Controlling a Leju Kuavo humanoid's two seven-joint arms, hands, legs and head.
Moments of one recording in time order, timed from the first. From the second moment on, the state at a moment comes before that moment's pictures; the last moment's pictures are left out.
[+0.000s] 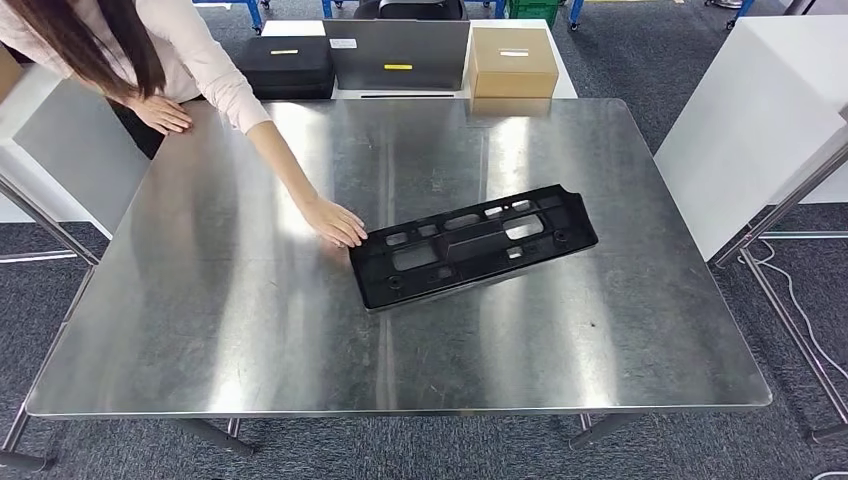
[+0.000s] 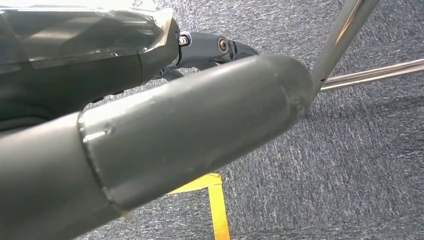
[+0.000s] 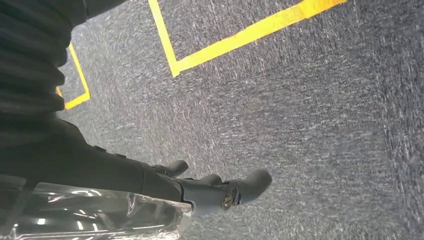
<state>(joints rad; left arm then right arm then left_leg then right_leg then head) -0.06 -0.05 0.31 -0.21 -0.38 0.38 -0.42 -0.07 0.10 -1.25 -0.23 1.29 -0.43 -0.05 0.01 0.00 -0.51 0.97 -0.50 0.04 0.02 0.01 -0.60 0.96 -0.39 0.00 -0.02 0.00</state>
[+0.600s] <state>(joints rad) -0.06 -0.05 0.31 -0.21 -0.39 0.39 -0.42 -0.07 0.10 -1.21 -0.22 1.33 -0.43 -0.03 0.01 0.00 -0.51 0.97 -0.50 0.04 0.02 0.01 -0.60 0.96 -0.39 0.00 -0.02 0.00</state>
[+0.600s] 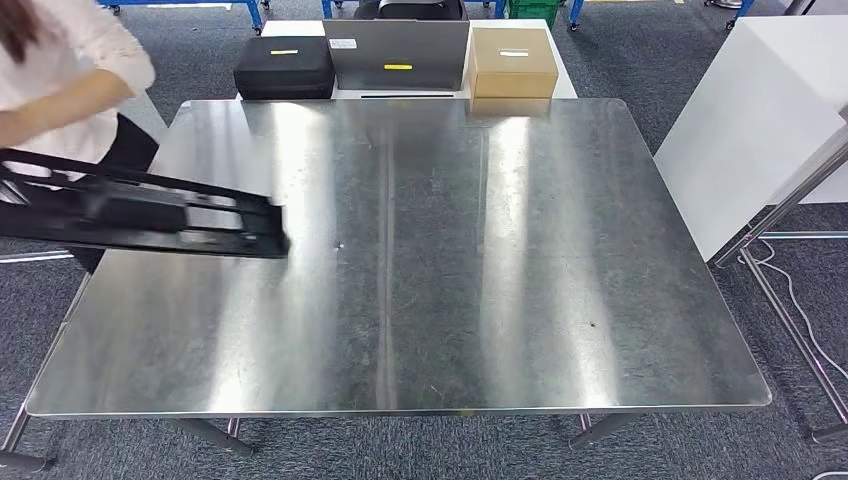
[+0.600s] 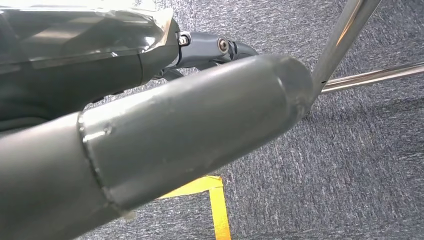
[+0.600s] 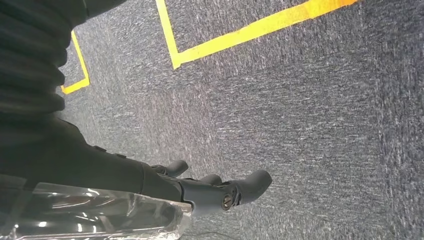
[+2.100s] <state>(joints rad) -0.06 -0.06 0.31 -0.20 -0.39 0.37 -0.44 -0.07 0.08 -1.17 -0.22 1.35 -0.41 0.00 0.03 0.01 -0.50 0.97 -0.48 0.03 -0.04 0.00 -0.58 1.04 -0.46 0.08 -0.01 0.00</state>
